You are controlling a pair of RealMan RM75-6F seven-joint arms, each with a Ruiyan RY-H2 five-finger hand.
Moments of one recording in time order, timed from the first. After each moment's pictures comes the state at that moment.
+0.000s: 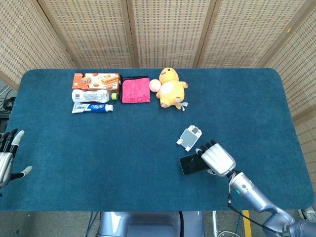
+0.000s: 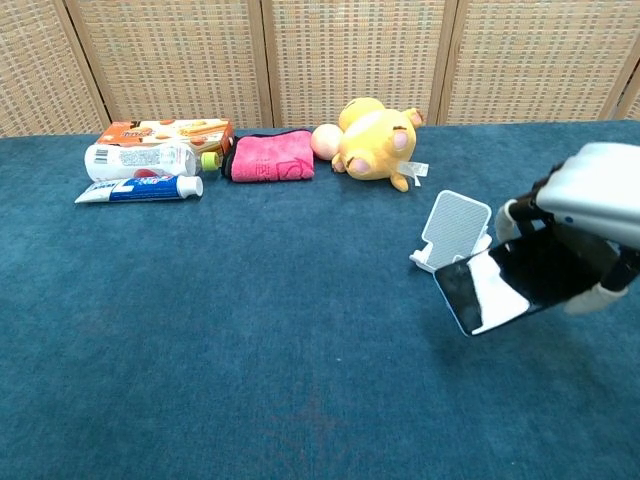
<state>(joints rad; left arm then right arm) -0.12 -1.11 -0.06 -1.59 1.40 1.42 0.13 0.55 -1.30 0.06 -1.57 -1.61 1.03 -0.56</state>
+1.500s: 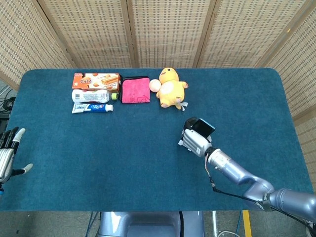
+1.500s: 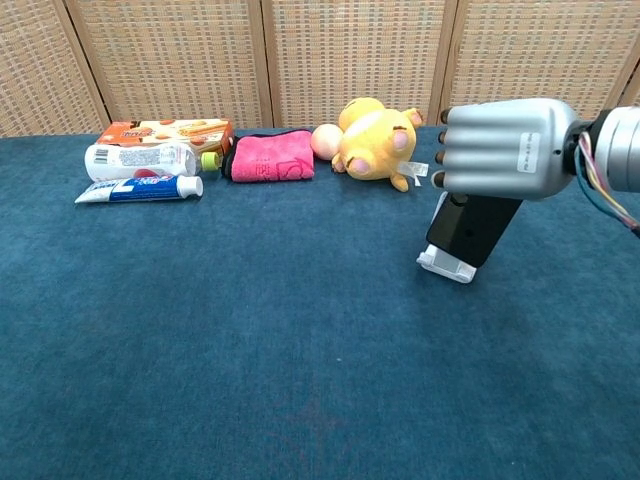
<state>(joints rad) -0.16 -1.11 -0.08 -1.59 1.33 1.35 0.13 0.87 -1.31 0.10 -1.56 -1.36 0.77 -1.52</state>
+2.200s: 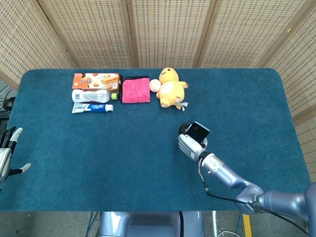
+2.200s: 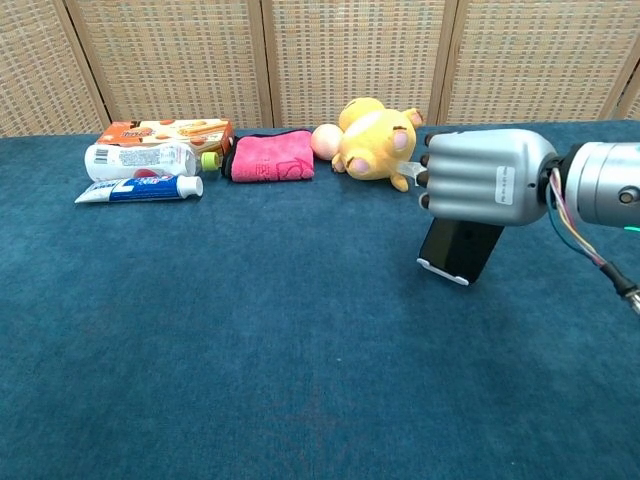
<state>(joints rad) -0.16 -1.10 -0.08 -1.58 1.33 1.34 0.10 0.92 -1.39 0.02 -1.56 -1.24 0.86 -1.66</state>
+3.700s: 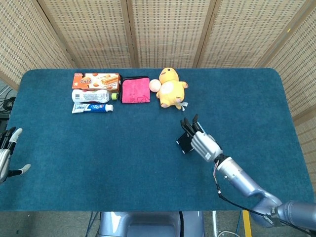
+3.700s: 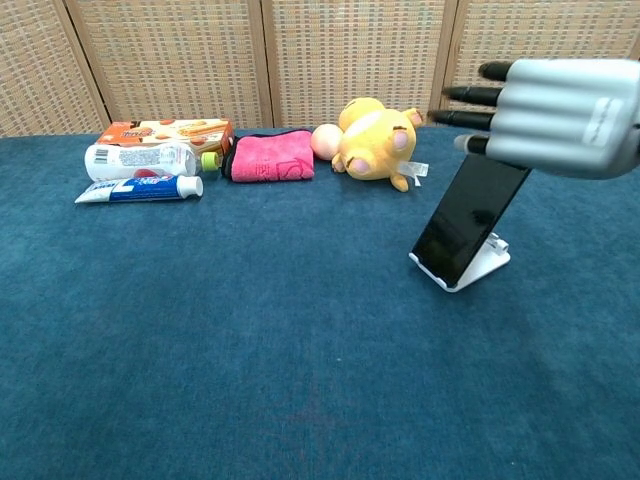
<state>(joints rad) -0.15 -1.08 -0.07 -1.59 1.36 1.36 0.07 0.82 -1.23 -0.05 -1.71 -1.34 1.14 -1.48</state>
